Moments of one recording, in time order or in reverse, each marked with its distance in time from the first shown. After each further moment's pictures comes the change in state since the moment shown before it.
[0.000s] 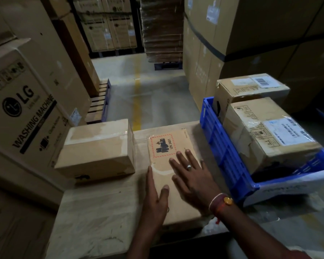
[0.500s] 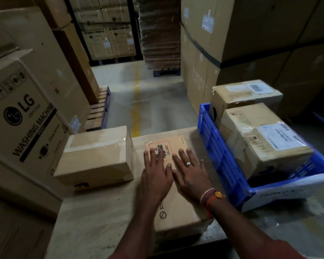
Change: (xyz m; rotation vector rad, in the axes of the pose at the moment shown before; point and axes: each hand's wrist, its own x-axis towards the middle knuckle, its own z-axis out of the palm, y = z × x) left_hand 0.085 0.025 0.021 0.846 0.076 0.218; right_hand 0.030 0.017 0.007 0.028 0.057 0.156
